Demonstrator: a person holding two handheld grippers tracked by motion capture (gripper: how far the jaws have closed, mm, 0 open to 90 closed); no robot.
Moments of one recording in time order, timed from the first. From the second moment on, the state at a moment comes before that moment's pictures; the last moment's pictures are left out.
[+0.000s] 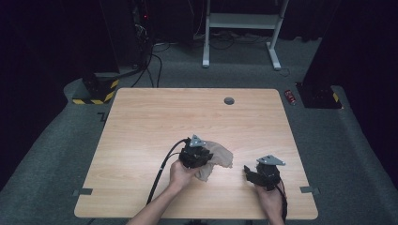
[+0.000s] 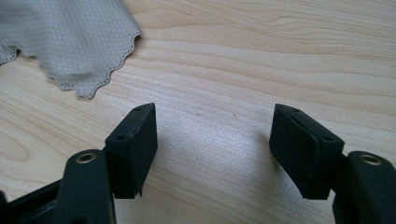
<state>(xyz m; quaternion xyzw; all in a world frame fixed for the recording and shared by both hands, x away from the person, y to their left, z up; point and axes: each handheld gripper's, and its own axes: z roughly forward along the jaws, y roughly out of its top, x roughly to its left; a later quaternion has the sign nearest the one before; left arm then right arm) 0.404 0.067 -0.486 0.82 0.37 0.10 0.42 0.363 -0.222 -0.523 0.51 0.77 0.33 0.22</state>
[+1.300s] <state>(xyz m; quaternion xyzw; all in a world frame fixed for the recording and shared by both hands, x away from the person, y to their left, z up) 0.403 0.087 -0.470 0.82 0.38 0.14 0.40 0.359 -0.220 -0.523 0.49 0.77 0.33 0.22</state>
